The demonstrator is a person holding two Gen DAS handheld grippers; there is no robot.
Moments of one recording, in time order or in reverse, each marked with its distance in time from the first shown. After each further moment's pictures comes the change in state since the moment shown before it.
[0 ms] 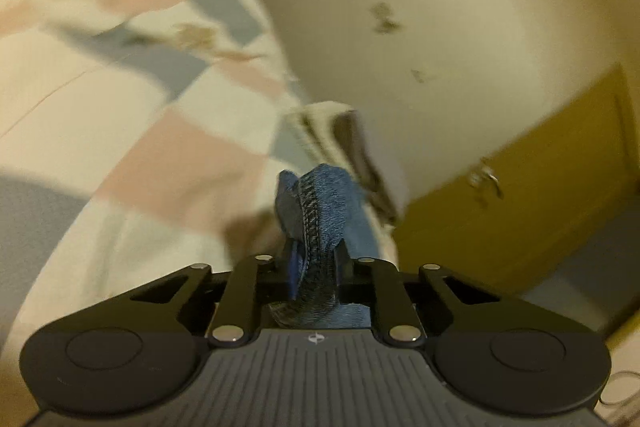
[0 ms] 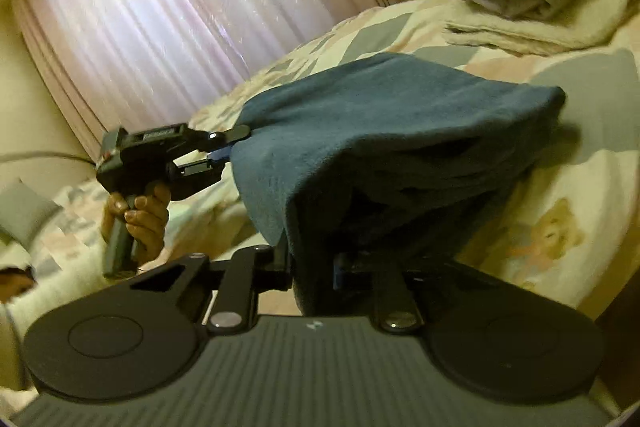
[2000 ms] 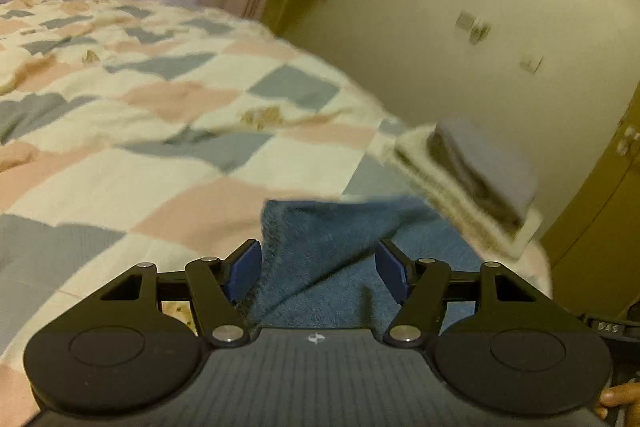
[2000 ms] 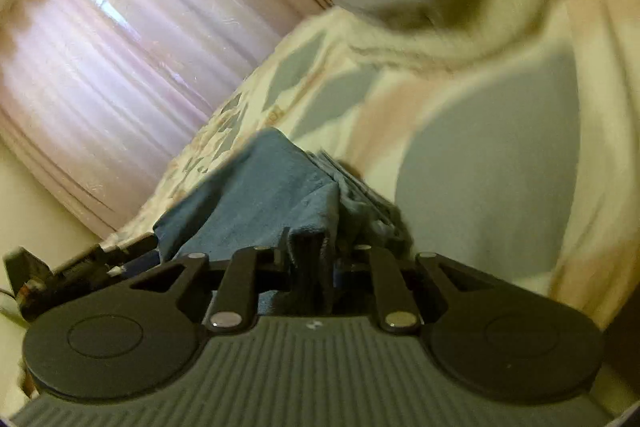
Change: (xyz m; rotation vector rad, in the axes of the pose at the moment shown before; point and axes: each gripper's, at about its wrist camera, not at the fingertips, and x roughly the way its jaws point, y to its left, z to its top) left arm 0.039 -0.112 -0.046 0.261 -0.190 0.642; right arm 0.018 -0.126 0.062 0.275 -0.030 0.004
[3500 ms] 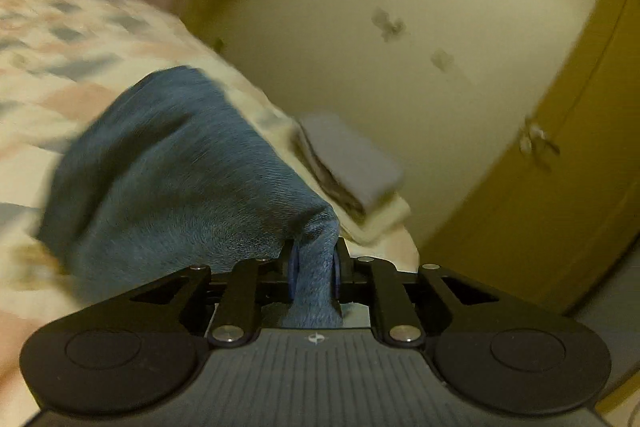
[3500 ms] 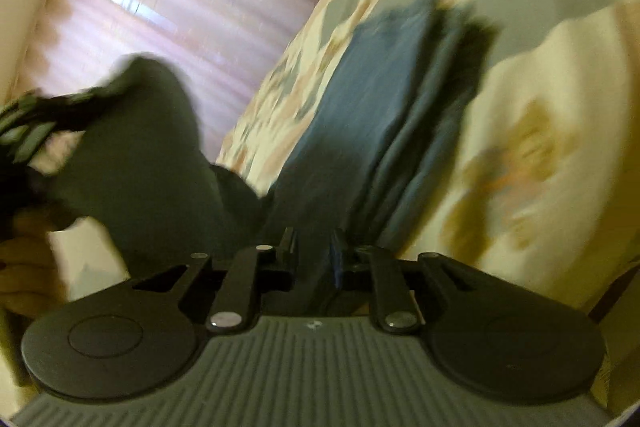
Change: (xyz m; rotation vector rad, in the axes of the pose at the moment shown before) left arm -0.067 -0.119 -0.003 0.017 0.079 -0.269; right arm -0.020 0.046 -0.096 0.087 0.052 0.119
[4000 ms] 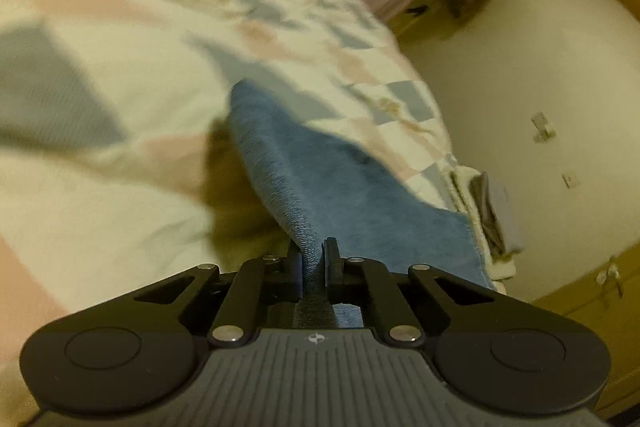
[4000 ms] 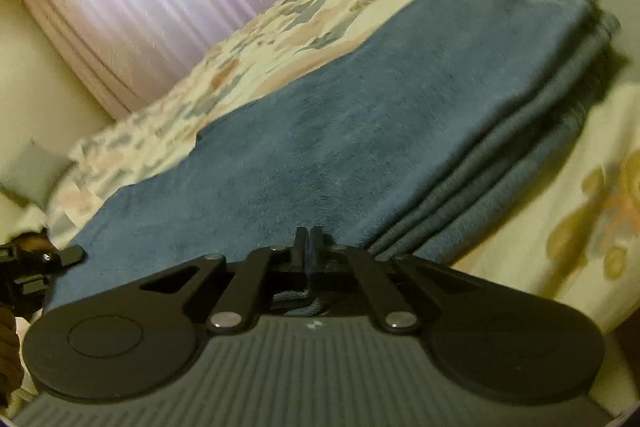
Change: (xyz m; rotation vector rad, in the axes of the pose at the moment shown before) left arm -0.209 0.162 -0.126 -0.497 -0.181 0.260; right arm 0.060 0.056 -0.027 -0.339 0.210 -0.114
